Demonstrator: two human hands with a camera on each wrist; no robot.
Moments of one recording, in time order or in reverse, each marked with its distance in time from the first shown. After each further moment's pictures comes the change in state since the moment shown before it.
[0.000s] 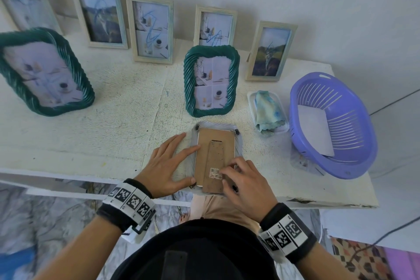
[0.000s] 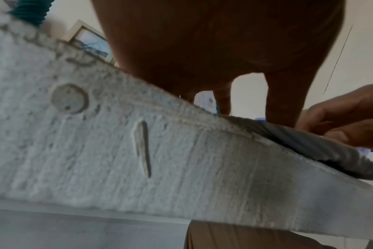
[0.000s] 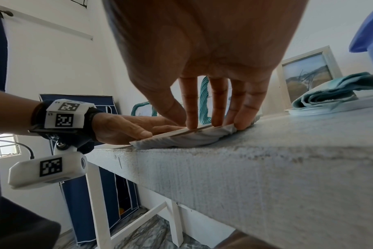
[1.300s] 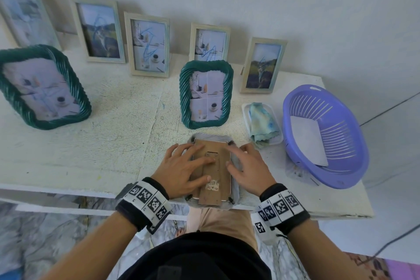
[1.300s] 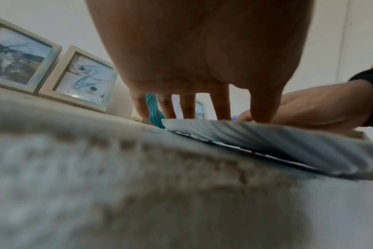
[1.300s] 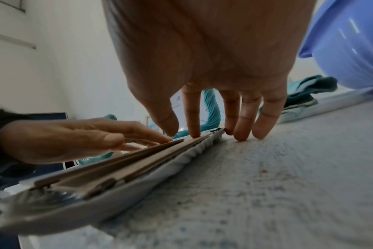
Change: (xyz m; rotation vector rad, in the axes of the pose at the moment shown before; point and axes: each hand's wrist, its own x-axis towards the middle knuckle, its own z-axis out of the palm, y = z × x) left_hand 0.041 0.032 -0.002 0.247 0.017 0.080; right_hand 0.052 0.038 -0.019 0.146 -0.020 0.218
